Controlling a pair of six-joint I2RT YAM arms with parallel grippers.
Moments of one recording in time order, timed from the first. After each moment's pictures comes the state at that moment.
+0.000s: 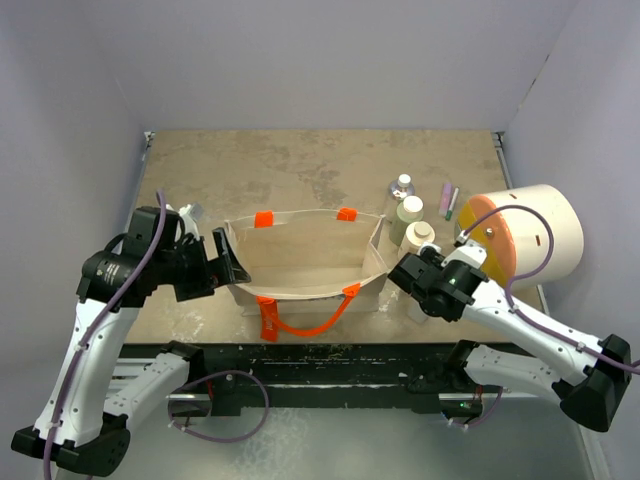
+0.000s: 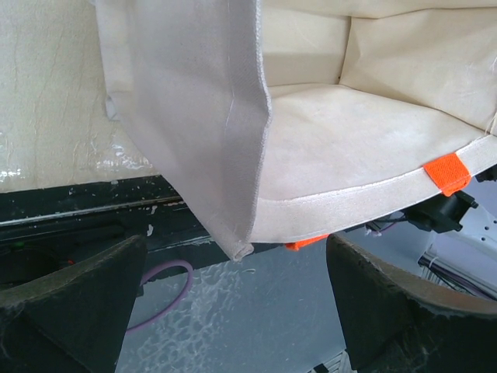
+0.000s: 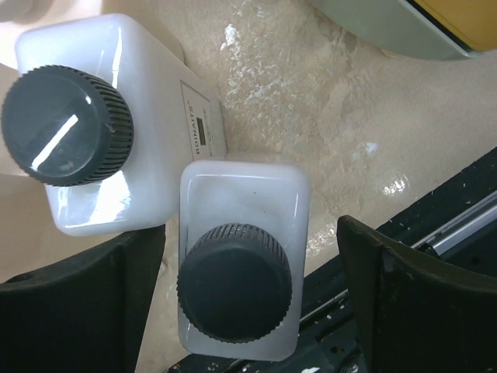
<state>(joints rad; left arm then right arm) -0.27 0.86 1.22 -1.31 0.31 -0.59 0.85 0.99 0.82 -1.26 0.79 1.48</state>
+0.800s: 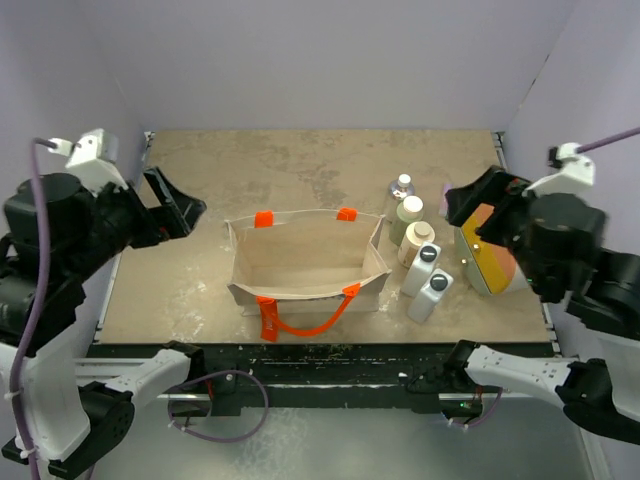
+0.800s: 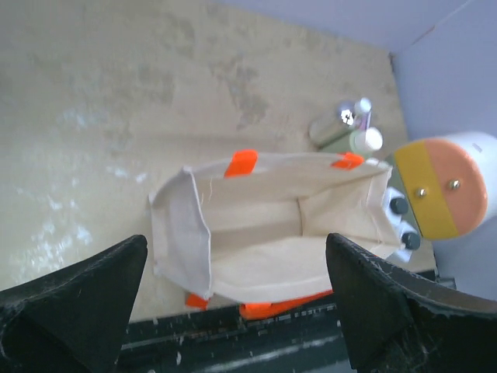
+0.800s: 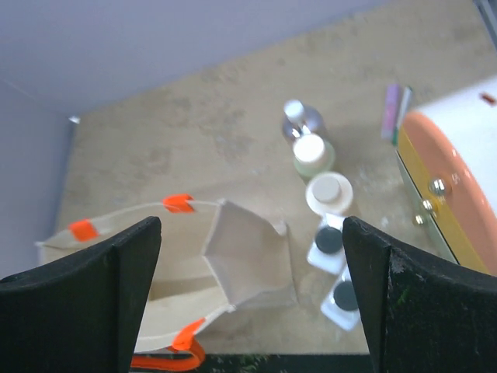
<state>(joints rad) -0.27 1.01 1.91 -1.36 0.05 -0.49 0.85 0.97 1.75 -1.27 0.79 0.73</state>
